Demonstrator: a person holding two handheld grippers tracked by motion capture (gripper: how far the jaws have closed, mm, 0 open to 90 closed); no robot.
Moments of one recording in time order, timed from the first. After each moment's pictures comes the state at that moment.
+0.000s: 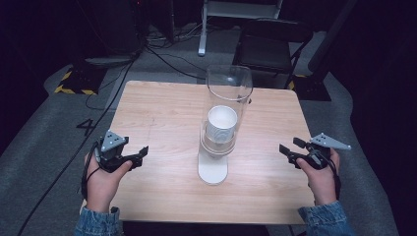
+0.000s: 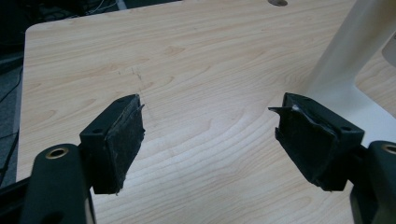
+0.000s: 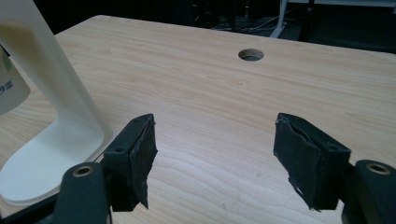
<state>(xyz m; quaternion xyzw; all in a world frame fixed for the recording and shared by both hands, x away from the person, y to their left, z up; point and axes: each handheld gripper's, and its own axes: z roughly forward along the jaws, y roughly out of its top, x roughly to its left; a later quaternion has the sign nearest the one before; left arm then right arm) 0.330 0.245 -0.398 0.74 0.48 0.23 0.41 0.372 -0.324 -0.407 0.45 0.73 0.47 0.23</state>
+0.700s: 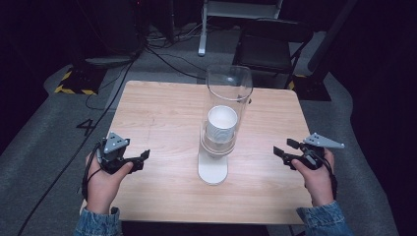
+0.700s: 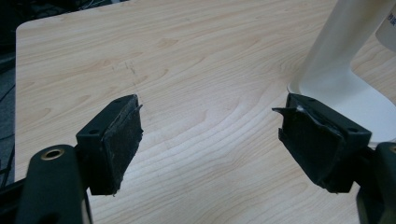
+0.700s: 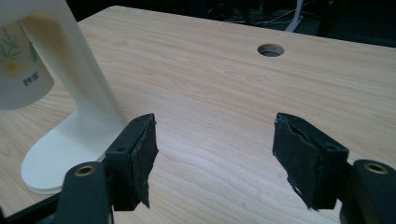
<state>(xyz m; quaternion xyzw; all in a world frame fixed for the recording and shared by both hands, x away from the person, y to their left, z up) 0.327 0.243 -0.398 0.75 0.47 0.23 0.40 0.371 -0.305 -0.403 0.43 0.74 0.47 0.20</state>
